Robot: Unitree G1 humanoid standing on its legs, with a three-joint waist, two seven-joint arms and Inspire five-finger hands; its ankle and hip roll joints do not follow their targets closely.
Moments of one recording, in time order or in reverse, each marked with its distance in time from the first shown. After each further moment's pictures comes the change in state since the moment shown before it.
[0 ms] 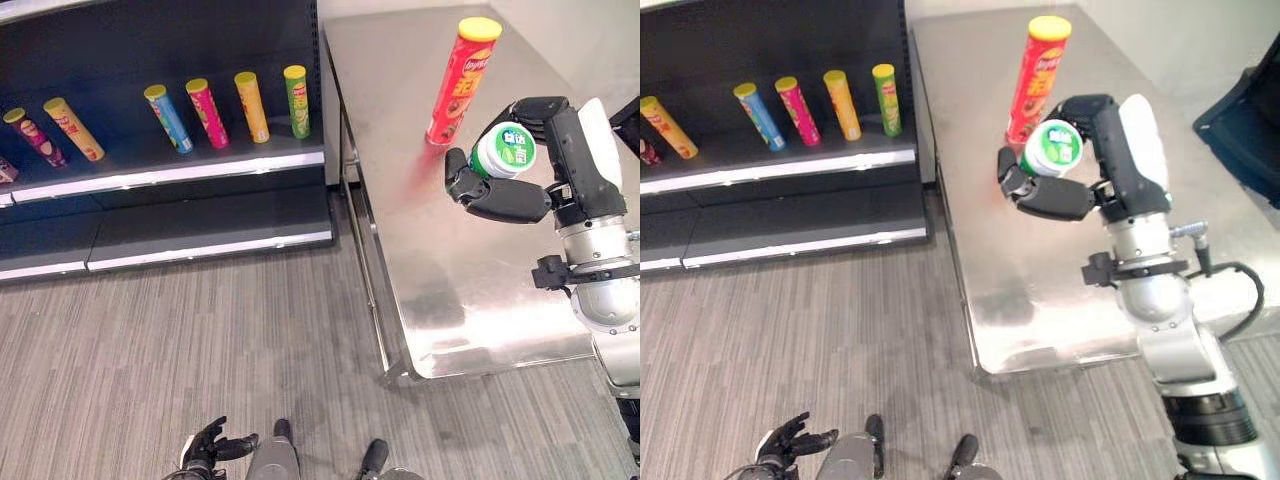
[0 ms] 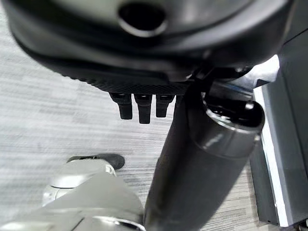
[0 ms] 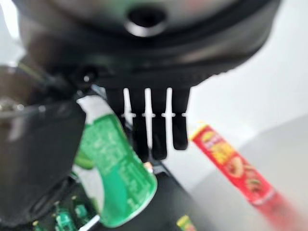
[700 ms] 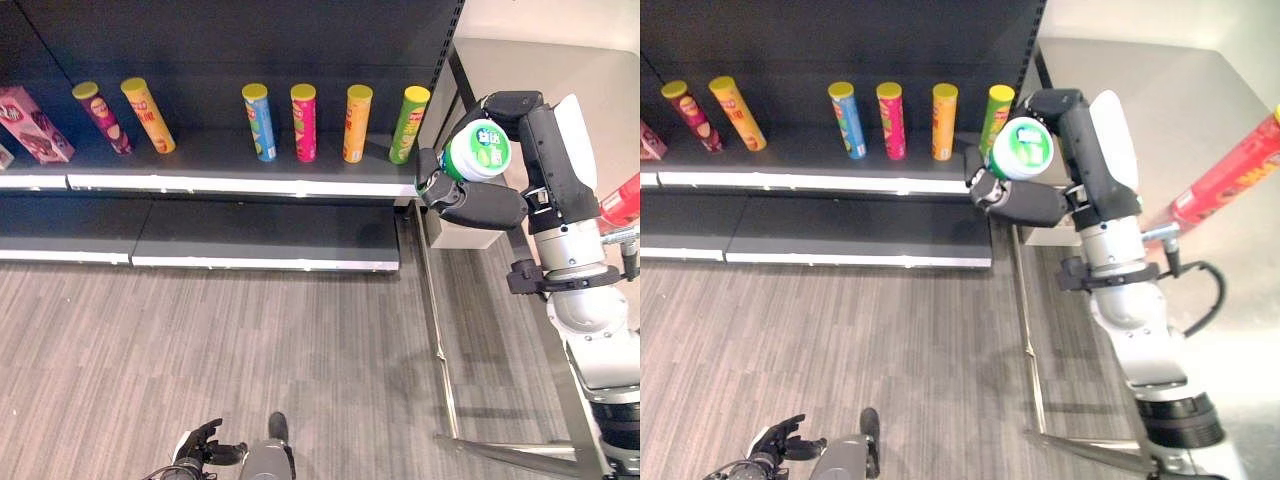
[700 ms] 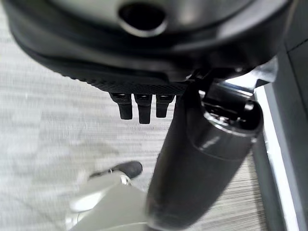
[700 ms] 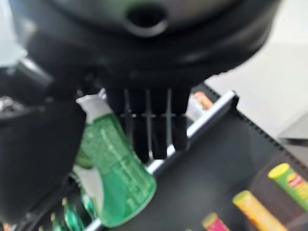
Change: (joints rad) left arm -0.044 0.061 -0.098 0.046 0.114 0.013 -0.009; right arm -0.025 0.109 0.042 -0.078 -0.042 -0.002 0.016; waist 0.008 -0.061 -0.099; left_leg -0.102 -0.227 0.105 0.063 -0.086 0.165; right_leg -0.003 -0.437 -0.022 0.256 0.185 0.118
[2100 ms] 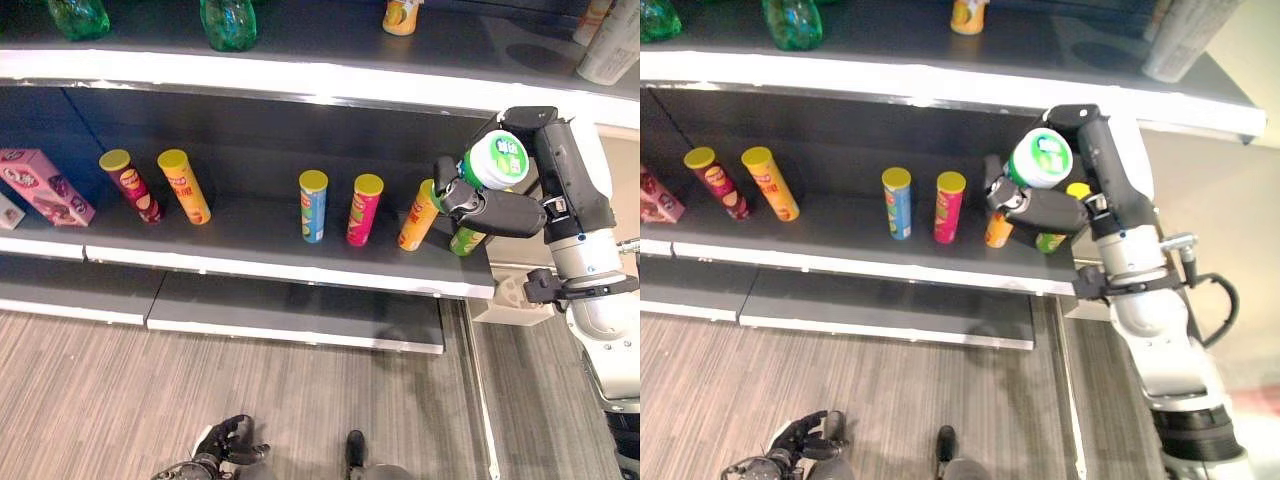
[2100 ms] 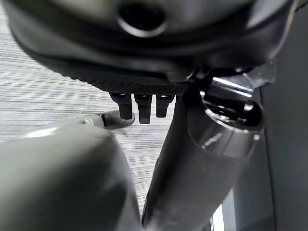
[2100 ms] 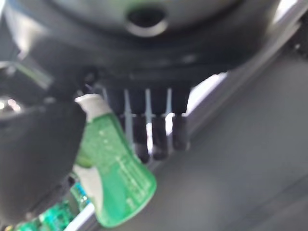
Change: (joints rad) left arm 0.041 -0.092 0.003 -0.035 0.038 -0.006 -0.058; right arm 0.125 -0.032 -0.104 0.000 0.113 -0.026 0.049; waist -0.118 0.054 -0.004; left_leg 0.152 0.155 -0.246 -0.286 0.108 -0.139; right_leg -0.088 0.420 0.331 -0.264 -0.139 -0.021
